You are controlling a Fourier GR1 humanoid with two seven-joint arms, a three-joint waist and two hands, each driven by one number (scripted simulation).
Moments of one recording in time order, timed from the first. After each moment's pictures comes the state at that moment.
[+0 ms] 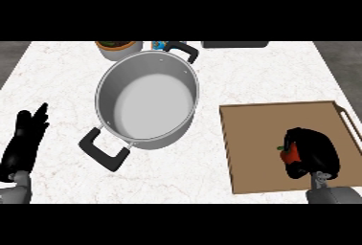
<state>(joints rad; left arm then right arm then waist) -0.06 0.32 0.15 -1.47 -0.17 0.07 0.39 -0.07 -0.27 0.08 -1.46 1.10 0.14 0.36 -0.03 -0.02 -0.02</state>
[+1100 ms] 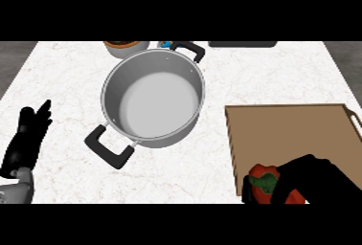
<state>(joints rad) -0.08 0.31 0.14 -1.47 -0.17 0.06 0.40 -0.14 -0.01 0.68 -2.39 1.66 0.28 0.89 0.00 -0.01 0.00</state>
